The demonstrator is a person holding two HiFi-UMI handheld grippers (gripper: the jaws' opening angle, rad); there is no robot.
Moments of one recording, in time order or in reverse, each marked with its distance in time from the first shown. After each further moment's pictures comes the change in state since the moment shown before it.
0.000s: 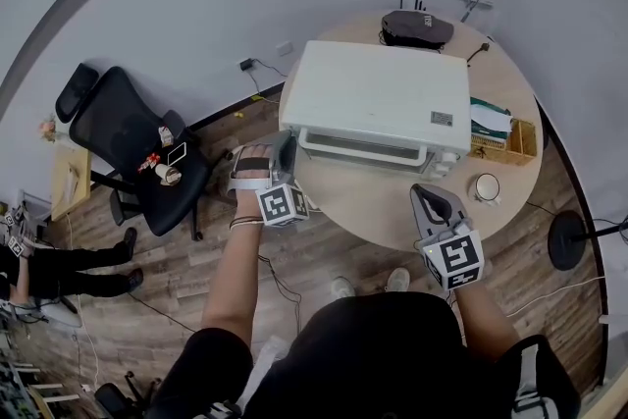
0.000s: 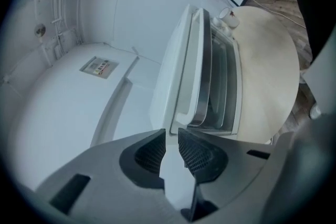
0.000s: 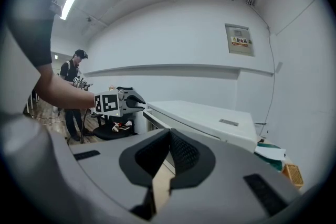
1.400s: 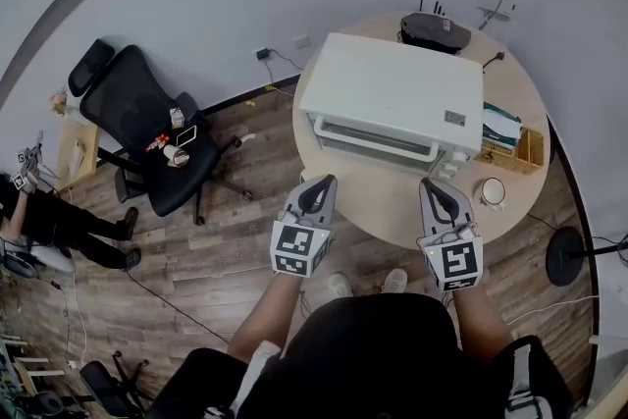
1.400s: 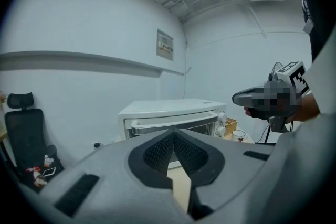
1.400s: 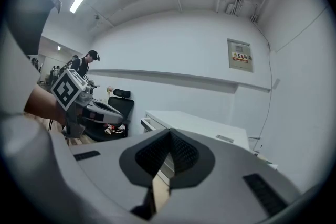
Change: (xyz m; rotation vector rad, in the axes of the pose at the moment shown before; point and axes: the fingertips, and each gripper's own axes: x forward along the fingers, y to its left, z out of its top) left arm -0.116 -0.029 0.073 -1.250 -0.286 -0.198; right arm -0.010 0.008 0.027 -0.086 -0.095 -0.057
